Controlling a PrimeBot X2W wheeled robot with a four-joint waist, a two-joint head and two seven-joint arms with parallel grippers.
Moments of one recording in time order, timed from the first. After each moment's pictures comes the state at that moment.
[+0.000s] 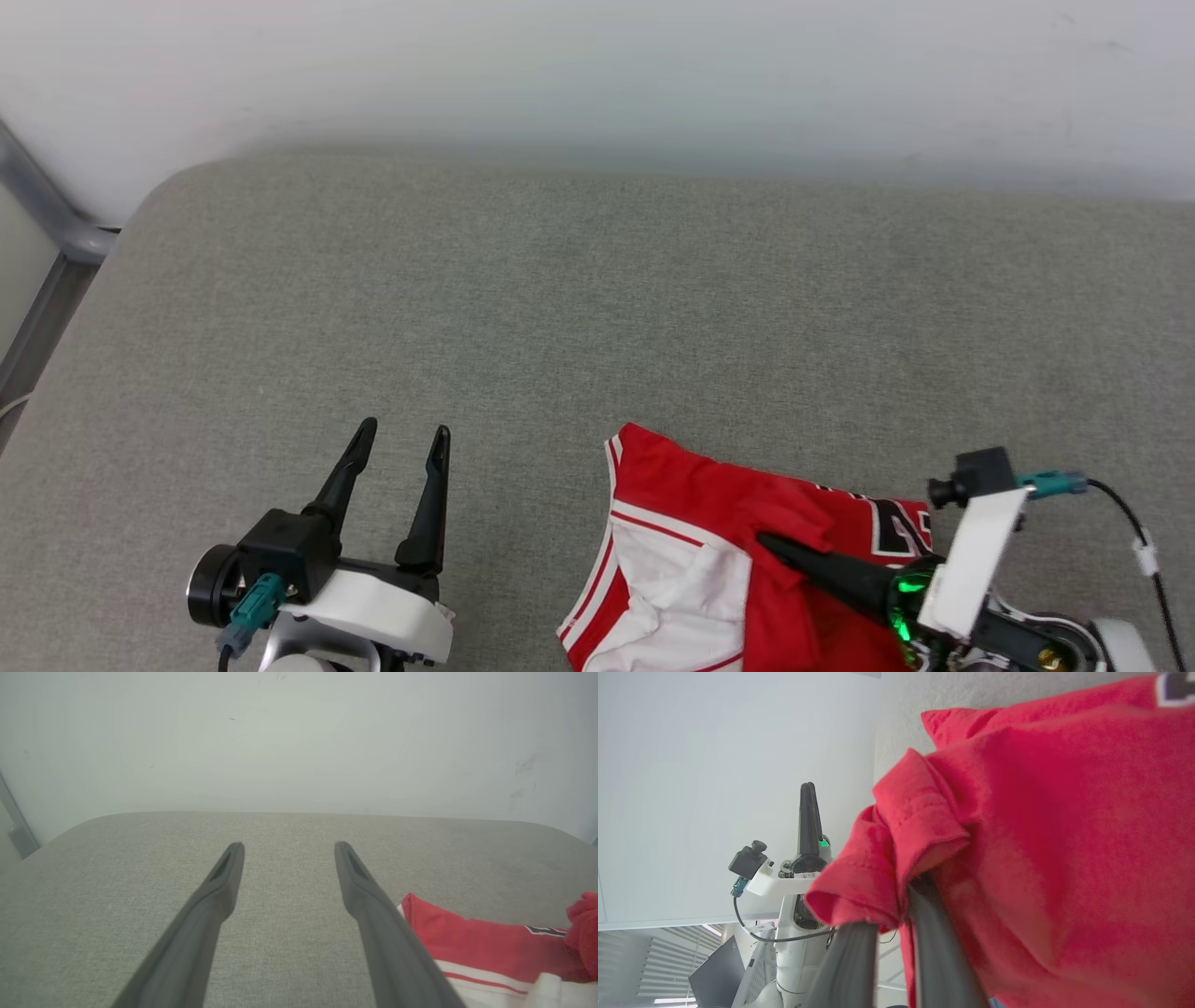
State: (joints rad) left arm -0.05 0.15 -0.16 0.11 -0.24 -0.07 -0.26; right arm -0.11 -0.05 -0.05 0.15 1.29 0.13 0.98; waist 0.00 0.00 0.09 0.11
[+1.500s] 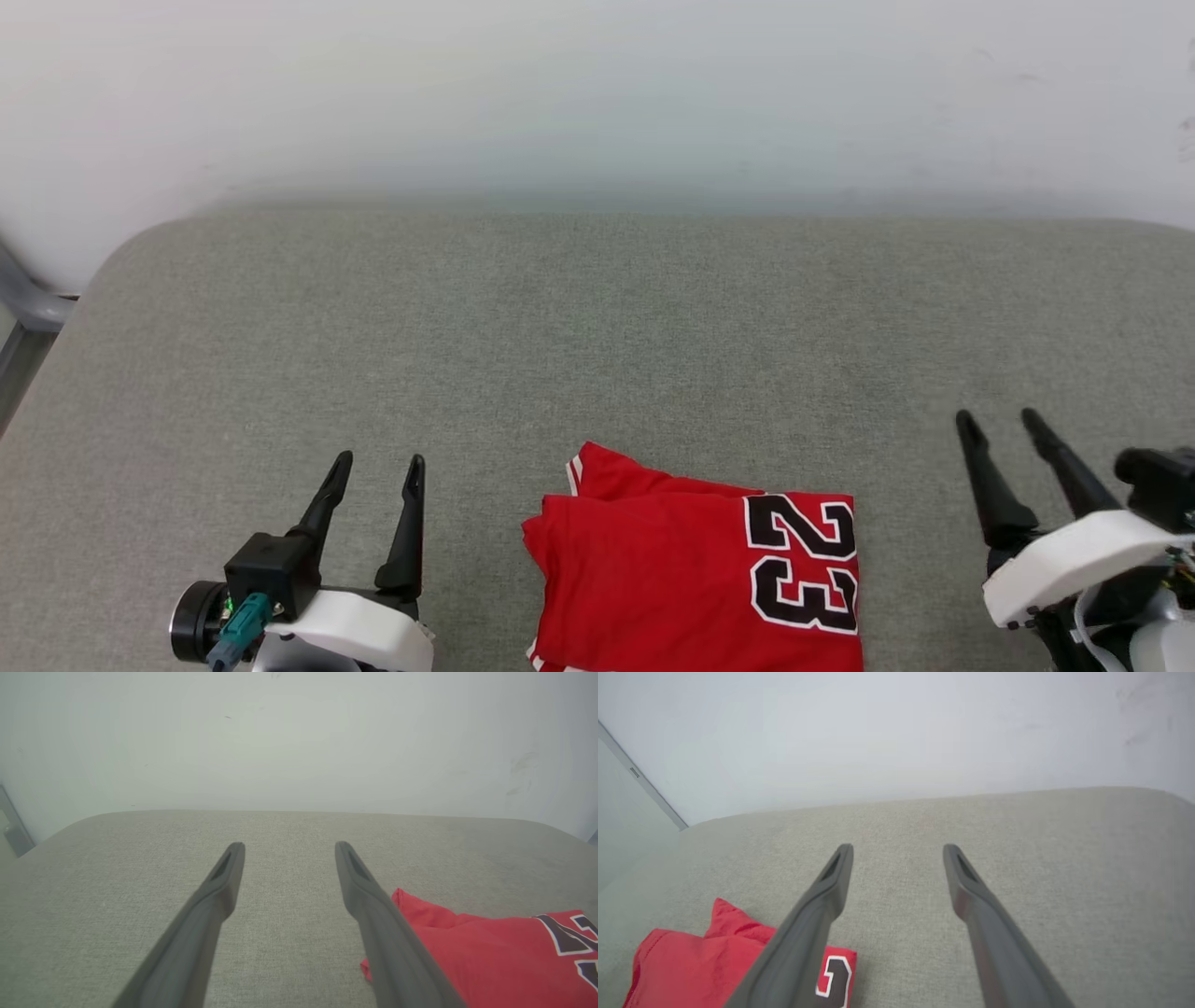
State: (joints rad) left arm -0.03 0.11 -0.08 0.17 -0.20 -0.09 -0.26; right arm -0.08 -0.20 0.01 0.11 0.42 0.13 0.05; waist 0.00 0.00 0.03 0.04
